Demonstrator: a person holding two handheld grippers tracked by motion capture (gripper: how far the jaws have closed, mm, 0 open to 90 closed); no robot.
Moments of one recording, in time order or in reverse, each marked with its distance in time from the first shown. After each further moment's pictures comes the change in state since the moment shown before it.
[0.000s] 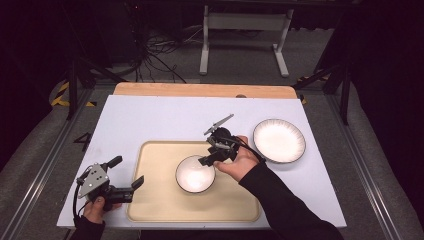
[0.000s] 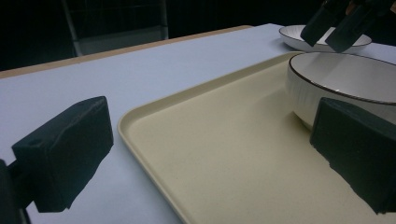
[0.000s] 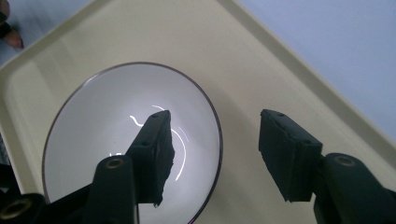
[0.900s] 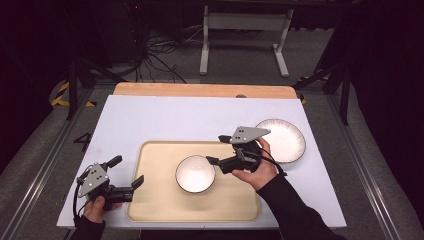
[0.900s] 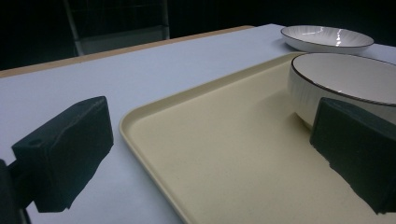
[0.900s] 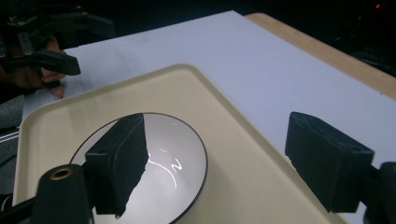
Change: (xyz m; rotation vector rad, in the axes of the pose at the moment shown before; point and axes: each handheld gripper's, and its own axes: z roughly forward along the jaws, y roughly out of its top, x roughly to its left) left arm 0.001 0.000 0.001 0.000 0.007 -0.003; right arm -0.001 -0.048 -0.042 -0.477 -0.023 -0.199
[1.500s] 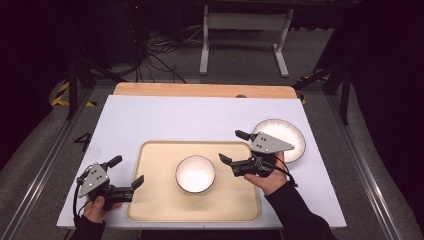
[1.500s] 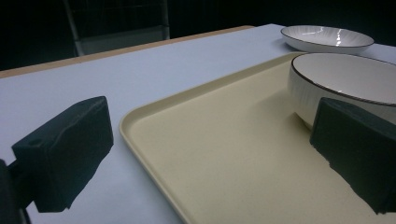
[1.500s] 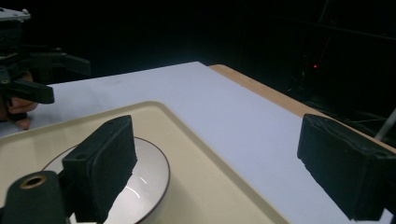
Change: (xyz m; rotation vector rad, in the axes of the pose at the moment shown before) left arm 0.000 0.000 0.000 -0.002 0.002 -0.001; right arm -0.003 -0.028 -0.030 -0.229 -0.147 -0.032
